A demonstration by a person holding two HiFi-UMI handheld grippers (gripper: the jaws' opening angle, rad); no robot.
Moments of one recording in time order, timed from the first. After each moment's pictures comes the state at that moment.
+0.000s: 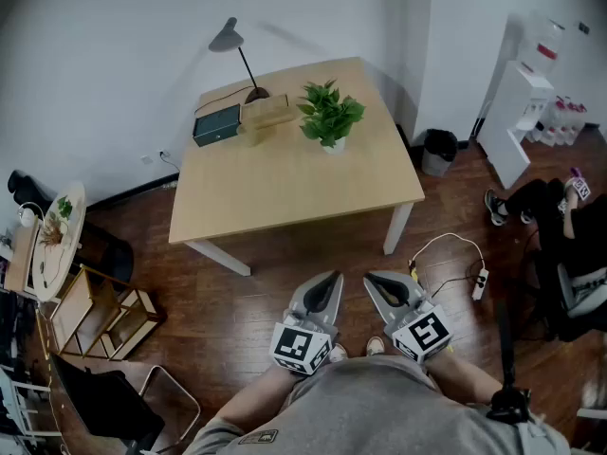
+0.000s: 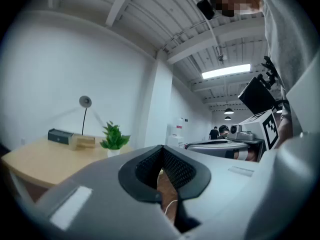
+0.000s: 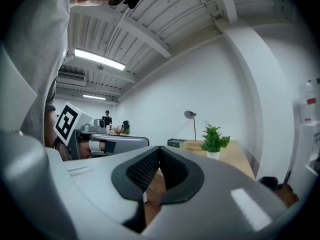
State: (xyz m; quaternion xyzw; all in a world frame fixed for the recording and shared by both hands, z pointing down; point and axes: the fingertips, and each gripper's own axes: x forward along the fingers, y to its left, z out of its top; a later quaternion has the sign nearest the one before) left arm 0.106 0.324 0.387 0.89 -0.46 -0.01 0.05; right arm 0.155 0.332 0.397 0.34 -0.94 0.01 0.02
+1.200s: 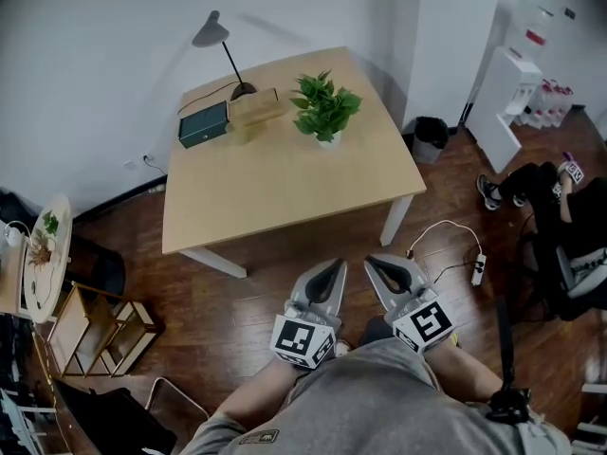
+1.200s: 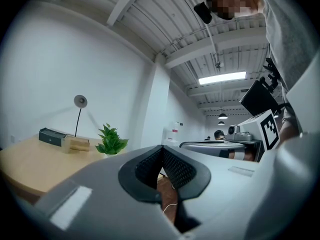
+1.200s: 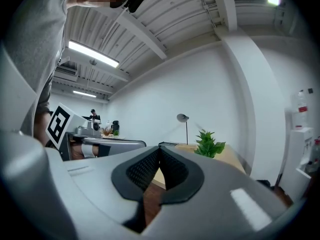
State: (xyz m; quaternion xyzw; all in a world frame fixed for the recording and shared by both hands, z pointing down) left arm 0.079 0.289 0.377 0.90 -0.43 -0.04 0.06; right arm 0.123 0.292 0.382 0.39 -0.92 0.00 0.02
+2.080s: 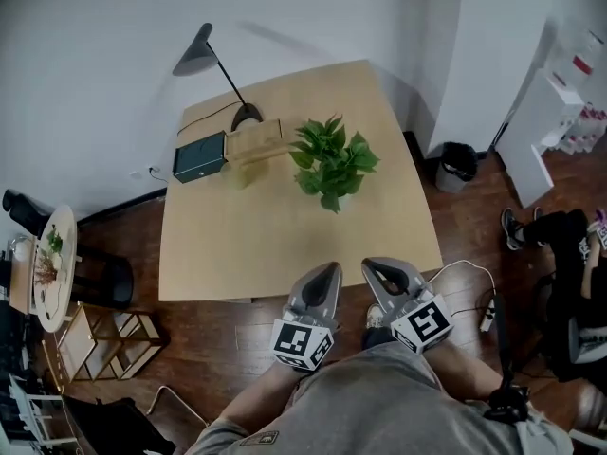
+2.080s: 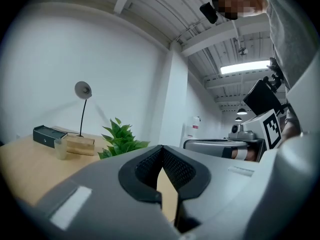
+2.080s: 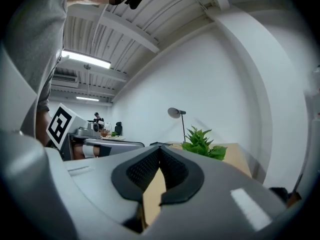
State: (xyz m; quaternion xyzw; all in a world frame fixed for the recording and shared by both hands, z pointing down) left arm 0.096 0.051 0.399 0.87 -0.49 -0.01 0.09; right arm 0.148 0.050 0.396 0.33 -0.94 0.03 0.02
